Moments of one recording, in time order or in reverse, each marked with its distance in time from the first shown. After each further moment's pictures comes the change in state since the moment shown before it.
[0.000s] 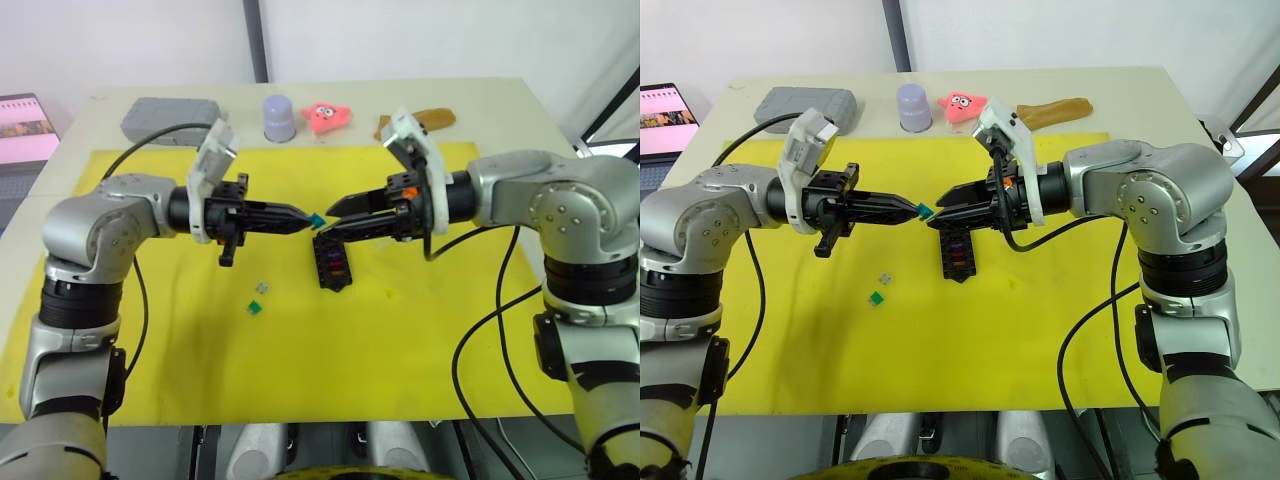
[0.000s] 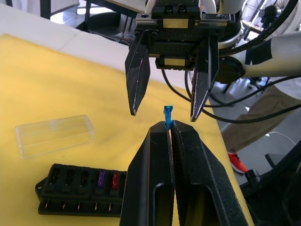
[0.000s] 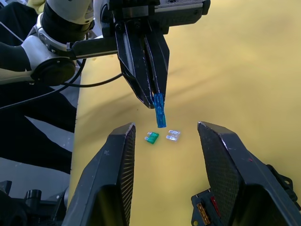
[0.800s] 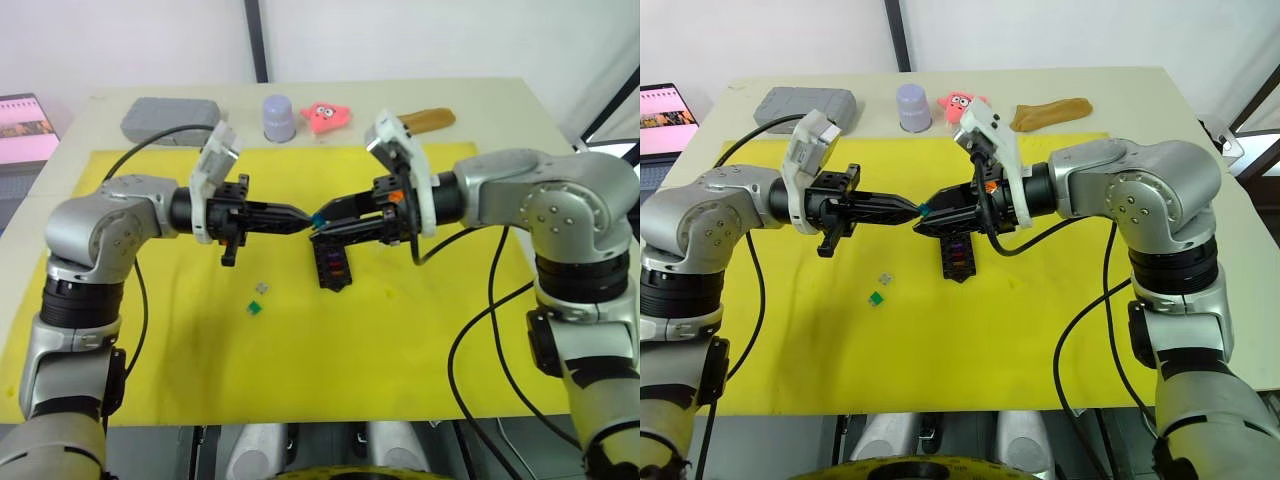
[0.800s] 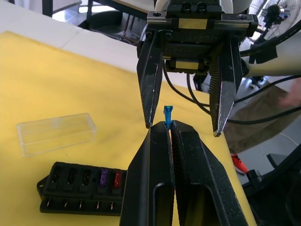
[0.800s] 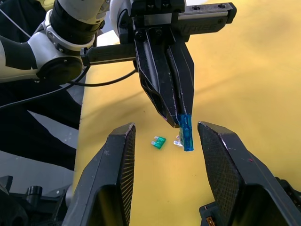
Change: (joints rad) left arm 0.000 0.002 -0.009 0.006 -0.001 -0.006 0.014; right arm -0.028 0.022 0.035 -0.020 0.028 0.000 -0.050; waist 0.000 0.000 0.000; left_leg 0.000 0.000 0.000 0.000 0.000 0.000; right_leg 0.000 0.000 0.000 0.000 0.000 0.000
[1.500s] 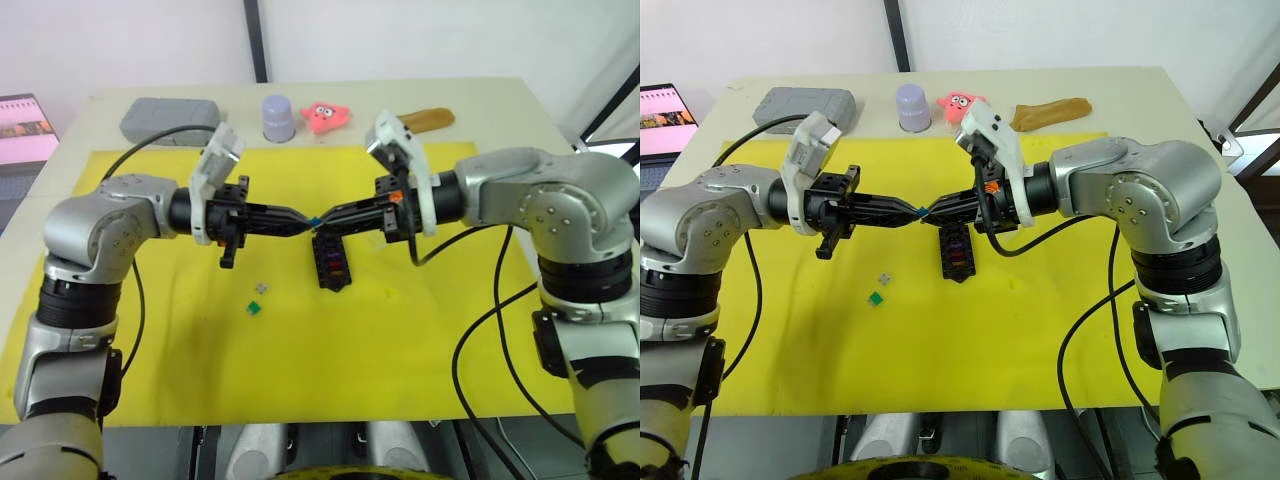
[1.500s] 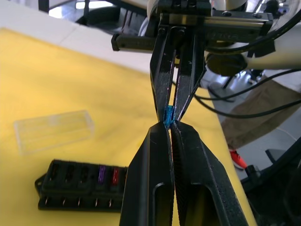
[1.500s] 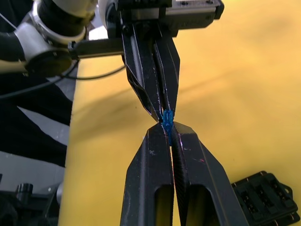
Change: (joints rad) left arm 0.000 0.037 -0.030 0.003 0.030 -0.013 0.019; right arm -0.010 -0.043 0.067 0.011 -0.055 -0.057 0.033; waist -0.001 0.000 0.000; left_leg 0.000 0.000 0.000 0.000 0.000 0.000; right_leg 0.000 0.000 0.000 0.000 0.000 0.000
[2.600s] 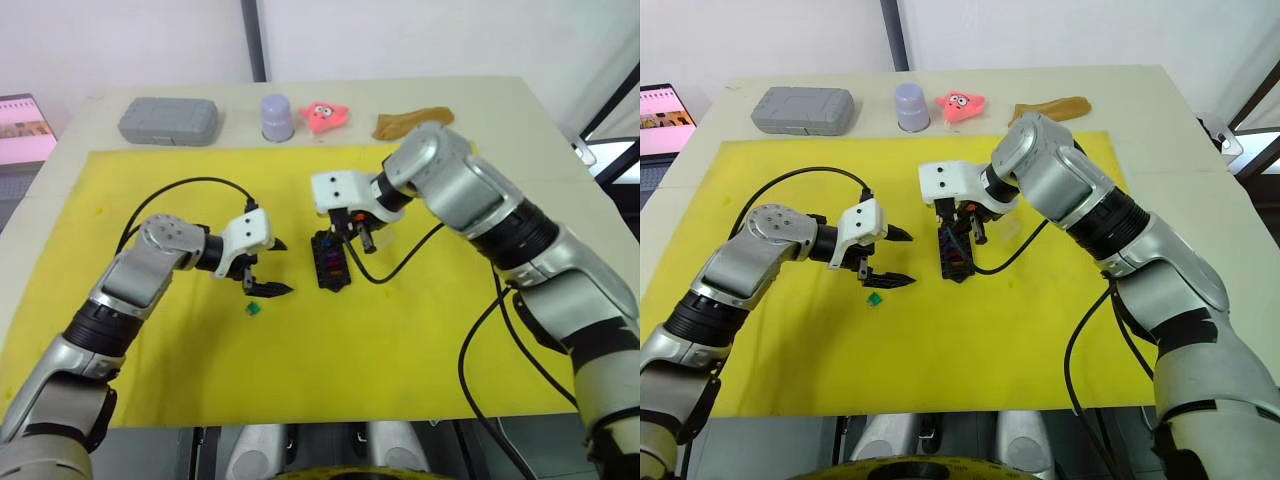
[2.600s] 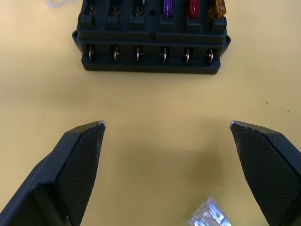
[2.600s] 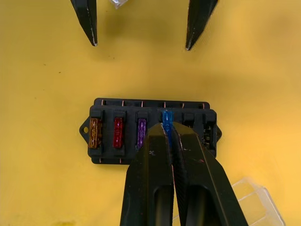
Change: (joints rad) left arm 0.148 0.019 -0.280 0.098 0.473 -0.460 0.062; right arm -0.223 0.065 0.540 0.416 -0.811 -0.617 0.495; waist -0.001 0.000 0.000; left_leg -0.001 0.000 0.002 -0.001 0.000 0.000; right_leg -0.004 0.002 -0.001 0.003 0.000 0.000
